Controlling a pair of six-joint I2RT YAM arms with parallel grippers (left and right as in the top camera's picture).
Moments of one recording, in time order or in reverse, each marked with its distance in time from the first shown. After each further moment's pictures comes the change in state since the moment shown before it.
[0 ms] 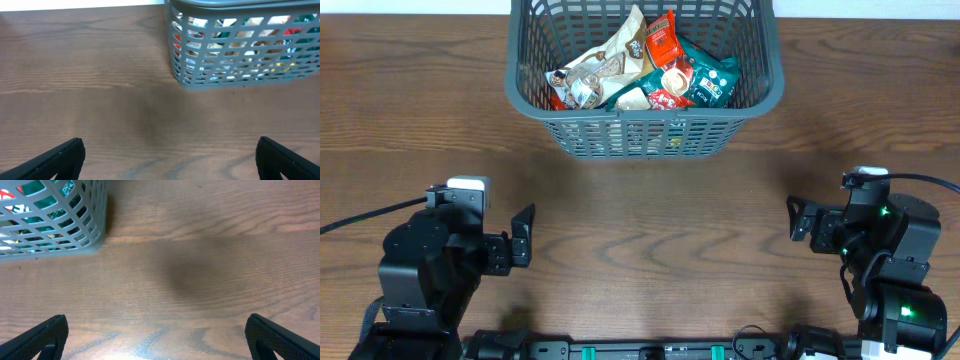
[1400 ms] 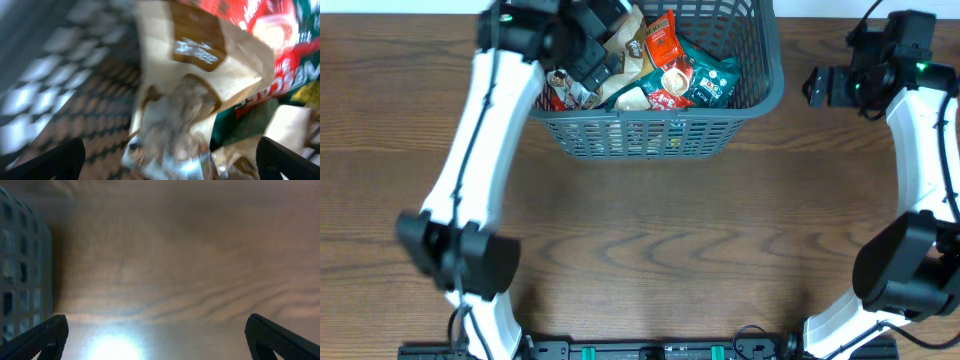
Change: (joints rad) left arm -0.149 1.338 1.163 -0.090 0.119 0.547; right arm -0.018 1.134 0.896 -0.014 0.043 -0.093
